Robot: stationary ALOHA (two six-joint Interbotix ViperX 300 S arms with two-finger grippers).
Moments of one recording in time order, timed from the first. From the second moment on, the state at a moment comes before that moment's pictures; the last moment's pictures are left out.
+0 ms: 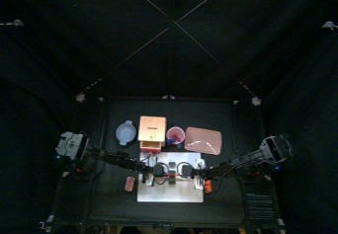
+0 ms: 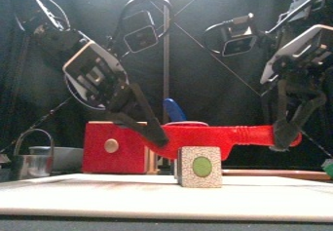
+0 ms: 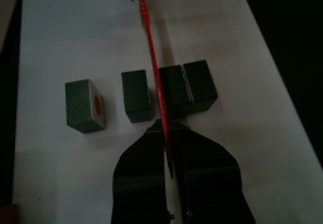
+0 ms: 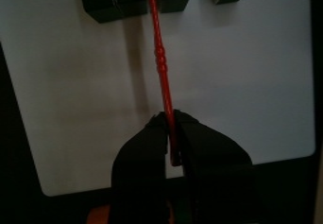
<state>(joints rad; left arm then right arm) -0.18 0.10 0.72 0.01 -0.21 0.01 0.26 -0.12 0.74 -0.37 0.54 0.67</state>
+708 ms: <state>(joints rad) -0.25 0.13 0.71 0.01 -0.21 0.01 0.34 -0.10 0.68 -0.38 0.58 0.67</state>
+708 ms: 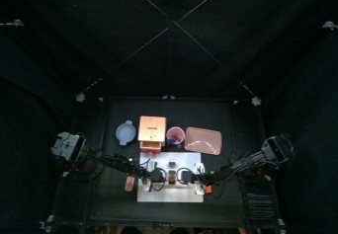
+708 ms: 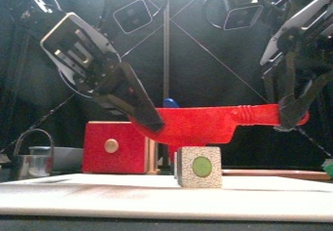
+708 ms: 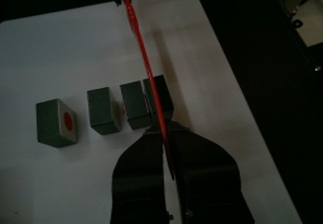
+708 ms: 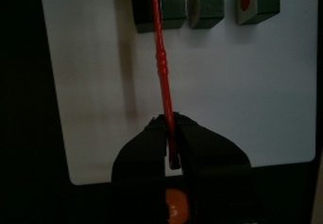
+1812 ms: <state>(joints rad) -0.24 0.13 0.70 0.04 -0.21 0.01 0.34 -0.10 0.67 -0.40 0.62 0.67</state>
